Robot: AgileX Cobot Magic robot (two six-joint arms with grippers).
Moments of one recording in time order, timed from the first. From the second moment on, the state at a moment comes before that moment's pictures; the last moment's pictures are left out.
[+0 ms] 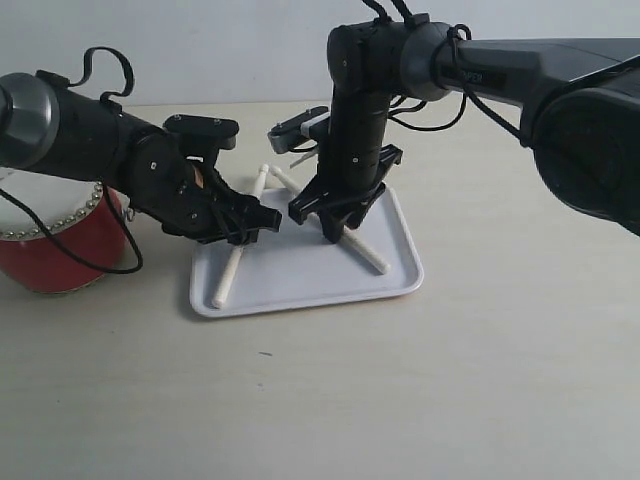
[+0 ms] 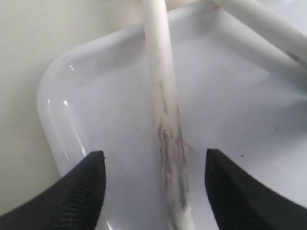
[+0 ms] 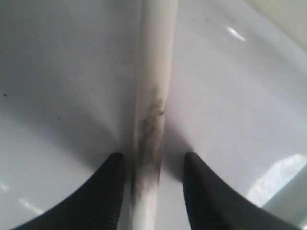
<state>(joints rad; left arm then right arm) -0.53 2.05 -1.17 0.07 0.26 -0.30 0.38 2.47 -2.03 0.08 1.18 -0.24</state>
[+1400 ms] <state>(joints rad) -0.53 0.85 -1.17 0.08 0.67 -0.18 0.38 1.48 -1.82 0.38 1.19 -0.21</state>
